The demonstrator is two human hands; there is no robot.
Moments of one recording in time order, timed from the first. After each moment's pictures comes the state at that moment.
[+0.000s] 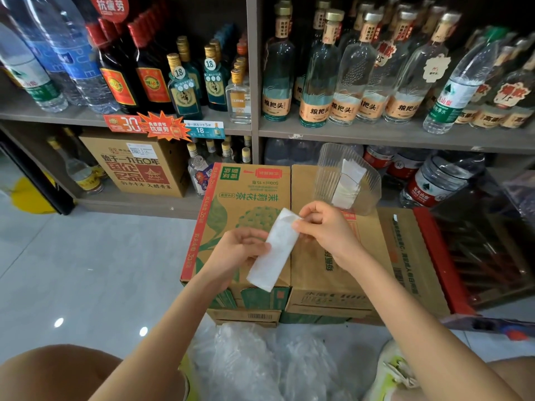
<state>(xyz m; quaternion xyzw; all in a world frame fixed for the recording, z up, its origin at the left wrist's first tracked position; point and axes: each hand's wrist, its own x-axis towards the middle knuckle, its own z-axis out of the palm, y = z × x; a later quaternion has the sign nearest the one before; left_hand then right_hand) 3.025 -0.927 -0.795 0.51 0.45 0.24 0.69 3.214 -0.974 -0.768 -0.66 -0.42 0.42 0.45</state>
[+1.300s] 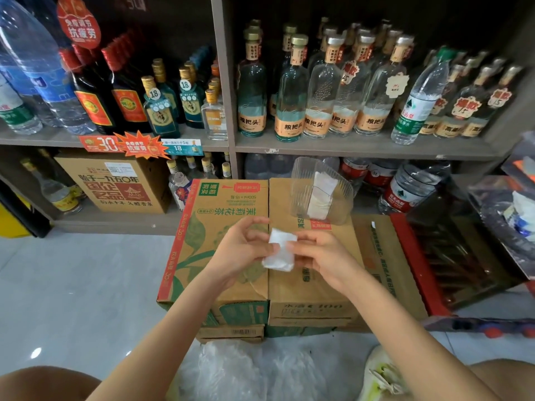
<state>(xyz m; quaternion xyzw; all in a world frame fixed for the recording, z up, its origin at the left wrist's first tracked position) 3.078 -0.931 -0.761 0.56 0.40 0.26 0.68 3.240 -1.005 -0.766 -0.59 -0.31 0.55 0.49</state>
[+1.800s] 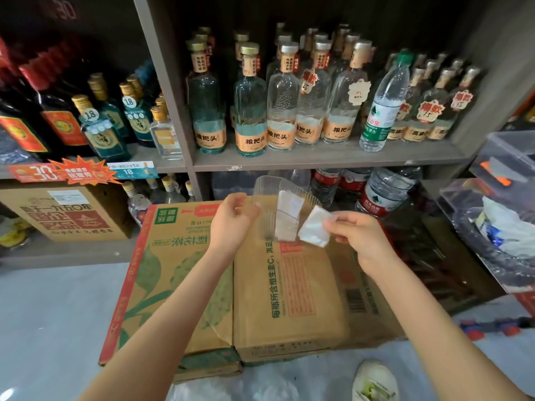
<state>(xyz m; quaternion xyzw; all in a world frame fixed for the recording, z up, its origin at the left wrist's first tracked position) 3.184 -0.865 -0.756 0.64 0.51 0.31 0.49 3.370 -0.988 -0.752 -0.71 -0.25 0.37 0.54</state>
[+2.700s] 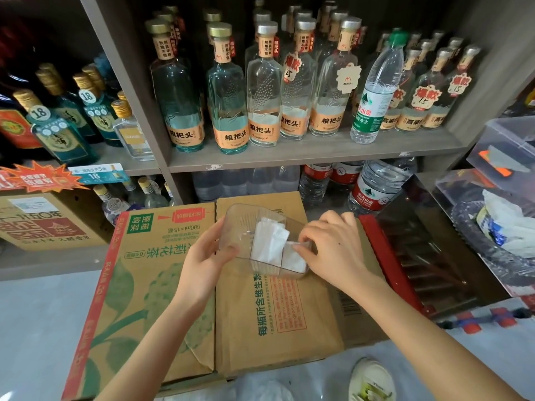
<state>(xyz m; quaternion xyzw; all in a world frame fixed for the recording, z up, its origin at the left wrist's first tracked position) 3.159 -0.891 -0.777 0.61 0.42 0.33 0.59 3.366 -0.975 -0.787 -0.76 -0.61 -0.11 0.17</state>
